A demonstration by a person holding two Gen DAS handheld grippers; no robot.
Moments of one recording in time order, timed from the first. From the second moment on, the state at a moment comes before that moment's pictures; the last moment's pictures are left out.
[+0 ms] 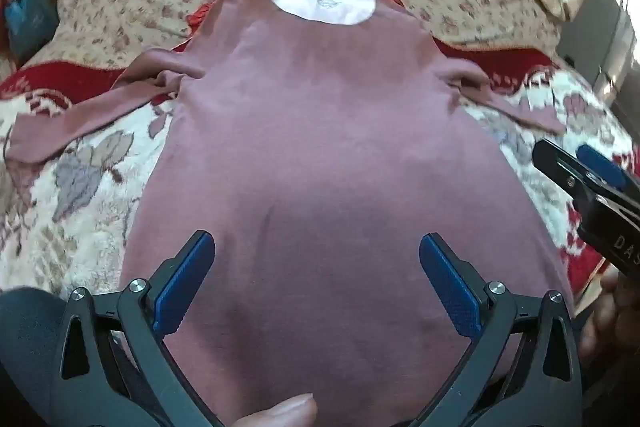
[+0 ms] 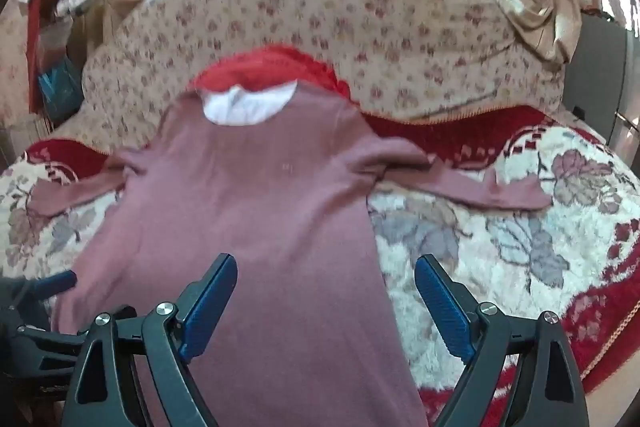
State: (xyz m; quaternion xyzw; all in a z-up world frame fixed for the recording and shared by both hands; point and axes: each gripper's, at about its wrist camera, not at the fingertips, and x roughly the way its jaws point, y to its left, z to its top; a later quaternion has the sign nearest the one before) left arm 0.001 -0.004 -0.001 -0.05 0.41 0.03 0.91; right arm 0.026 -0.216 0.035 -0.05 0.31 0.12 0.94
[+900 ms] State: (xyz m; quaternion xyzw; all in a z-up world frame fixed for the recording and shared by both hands) left arm 0.002 0.010 -0.027 -0.04 0.43 0.06 0.90; right arm 0.036 -0.216 0.020 -0.06 0.35 0.13 0.93
